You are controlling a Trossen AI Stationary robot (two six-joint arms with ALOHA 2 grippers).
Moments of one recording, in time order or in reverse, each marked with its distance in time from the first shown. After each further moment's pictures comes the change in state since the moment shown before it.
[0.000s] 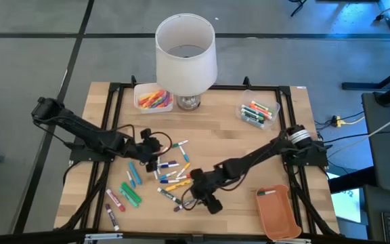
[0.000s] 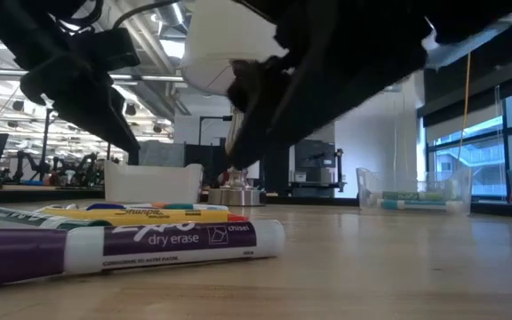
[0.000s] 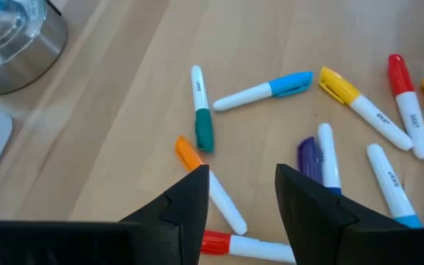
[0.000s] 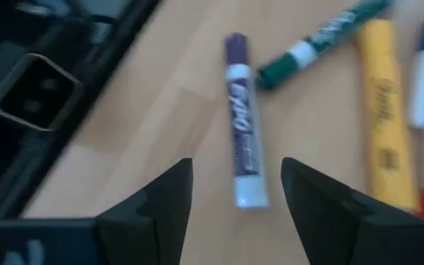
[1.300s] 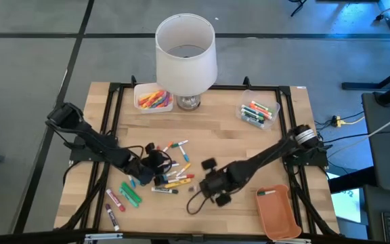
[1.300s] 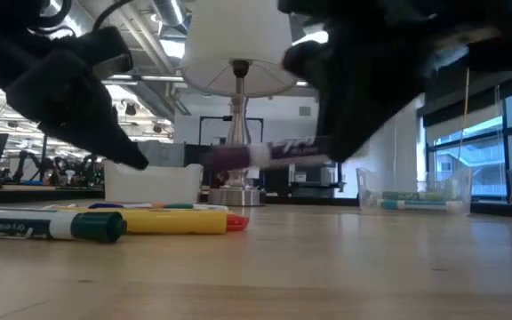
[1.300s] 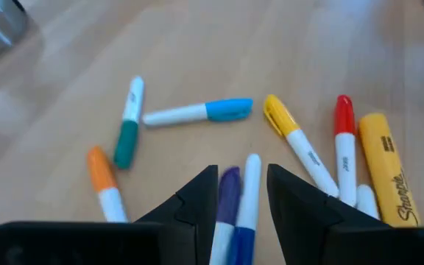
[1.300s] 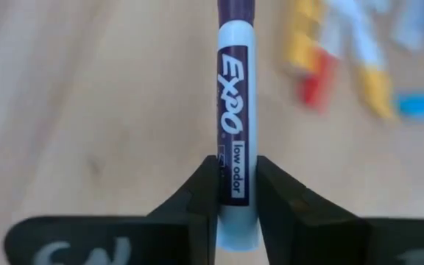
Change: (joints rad) left arm -0.215 0.308 0.001 0.345 -0.218 -0.274; right arm 0.048 -0.067 0.096 -0.536 0.448 -0.029
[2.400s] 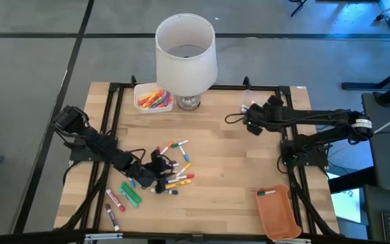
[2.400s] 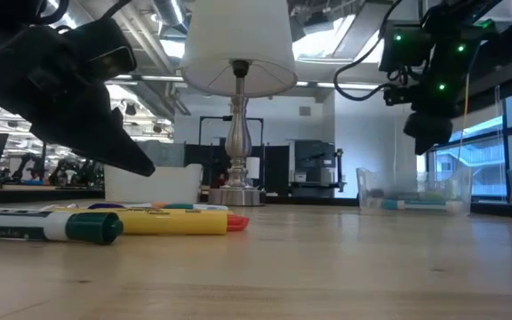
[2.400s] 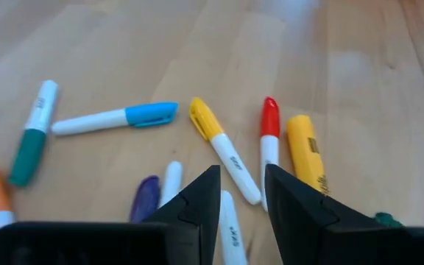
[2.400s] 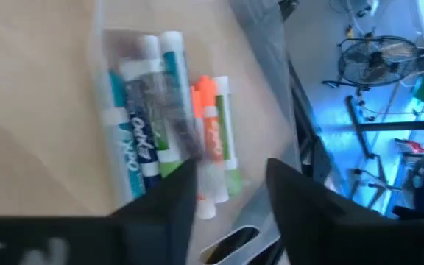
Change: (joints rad) left arm -0.023 0.094 0.000 0.225 0.103 0.046; right arm -0.677 -0.751 -0.694 -0.208 0.512 0.279
